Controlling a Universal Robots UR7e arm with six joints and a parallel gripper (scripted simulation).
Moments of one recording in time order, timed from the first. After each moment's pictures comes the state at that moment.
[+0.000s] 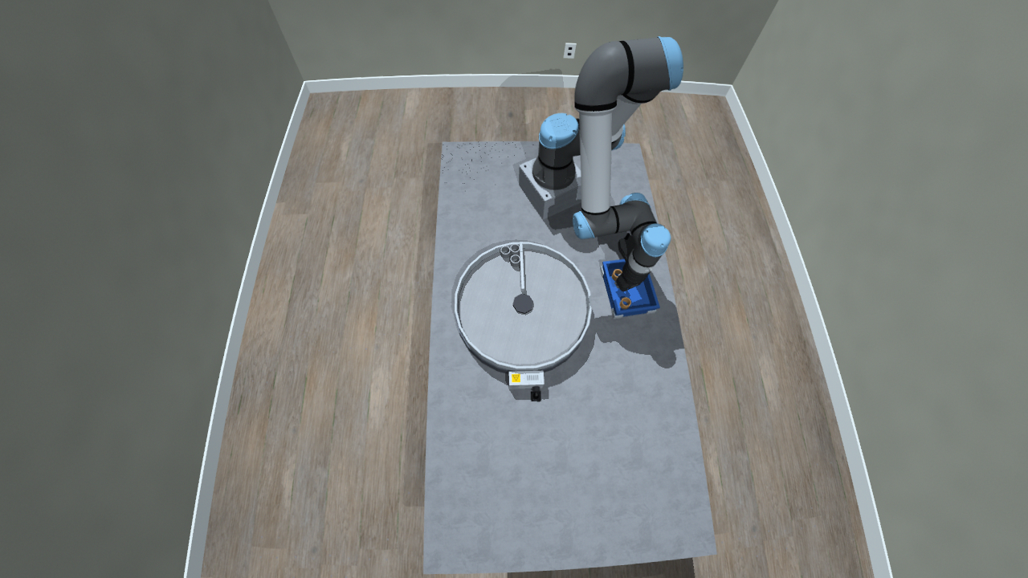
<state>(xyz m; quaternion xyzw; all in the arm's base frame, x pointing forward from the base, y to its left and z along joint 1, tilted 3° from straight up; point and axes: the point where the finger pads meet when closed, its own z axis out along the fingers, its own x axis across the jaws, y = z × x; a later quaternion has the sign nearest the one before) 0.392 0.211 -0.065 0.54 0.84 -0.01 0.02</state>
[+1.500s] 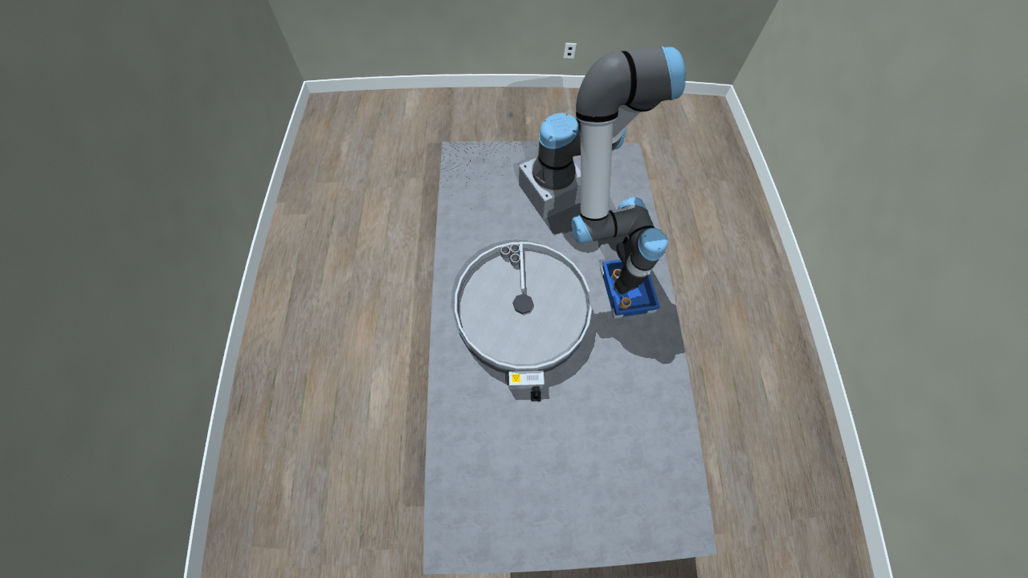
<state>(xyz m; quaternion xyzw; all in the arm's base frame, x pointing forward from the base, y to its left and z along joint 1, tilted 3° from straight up) 0.392 0.210 -0.086 0.54 0.84 -0.01 0.02</state>
